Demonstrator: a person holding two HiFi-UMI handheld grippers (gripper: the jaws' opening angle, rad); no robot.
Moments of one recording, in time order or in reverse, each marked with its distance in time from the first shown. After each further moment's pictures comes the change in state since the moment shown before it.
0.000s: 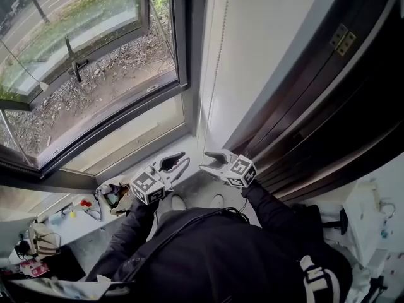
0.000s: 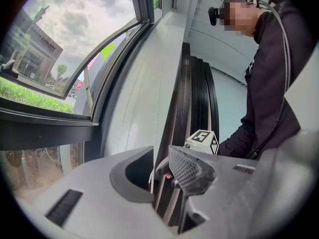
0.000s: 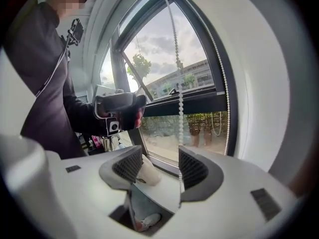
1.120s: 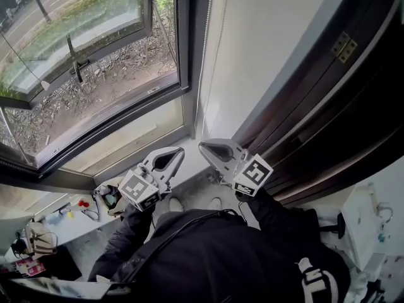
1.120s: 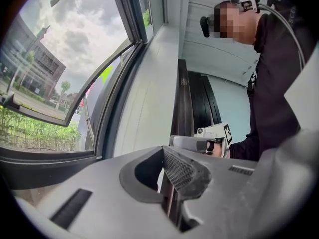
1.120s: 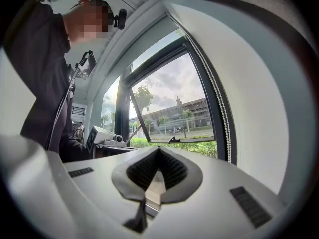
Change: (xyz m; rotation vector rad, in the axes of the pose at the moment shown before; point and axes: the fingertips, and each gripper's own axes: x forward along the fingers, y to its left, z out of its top) left arm -0.015 -0.012 0.099 0.056 -0.139 0.083; right arm -0.058 0.038 0.193 -0.139 -0.414 -0.087
